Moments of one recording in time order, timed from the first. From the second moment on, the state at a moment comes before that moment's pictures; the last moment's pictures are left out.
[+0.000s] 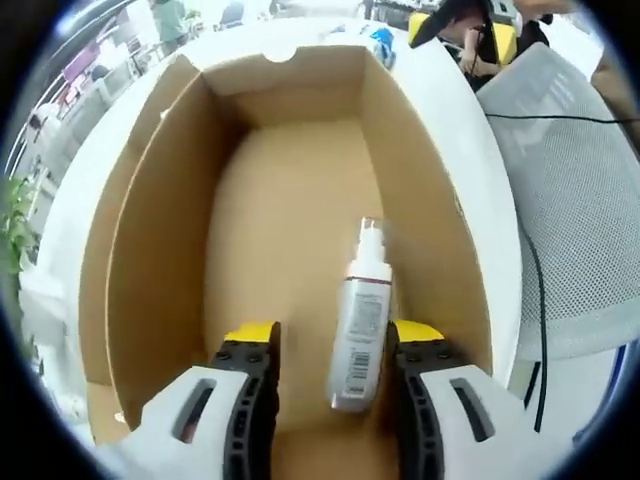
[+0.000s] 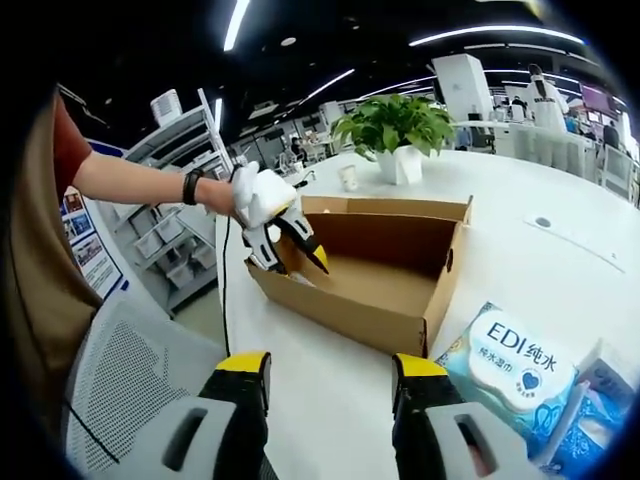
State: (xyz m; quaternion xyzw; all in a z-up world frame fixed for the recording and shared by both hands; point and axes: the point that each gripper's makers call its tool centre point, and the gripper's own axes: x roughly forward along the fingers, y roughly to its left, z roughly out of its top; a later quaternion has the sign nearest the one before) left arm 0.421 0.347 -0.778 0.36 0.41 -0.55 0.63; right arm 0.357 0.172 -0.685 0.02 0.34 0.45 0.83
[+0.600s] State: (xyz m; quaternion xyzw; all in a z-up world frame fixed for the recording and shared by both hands) left arm 0.420 0.351 -0.777 0.34 0.41 -0.54 0.65; right arm 0.359 0.170 -0.687 0.02 0.34 0.45 0.83
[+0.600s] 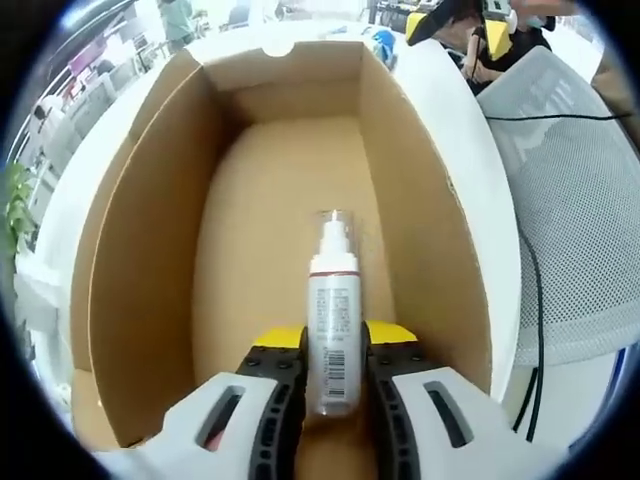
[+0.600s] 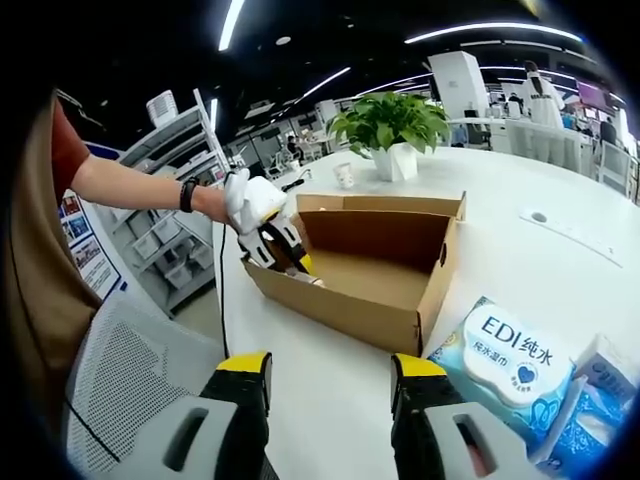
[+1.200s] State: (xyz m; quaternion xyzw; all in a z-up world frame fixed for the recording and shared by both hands) left arm 0.429 0.324 -0.722 0.32 0.35 -0.56 0.68; right arm 0.374 0.189 -0.676 0.01 0.33 0.46 0.82
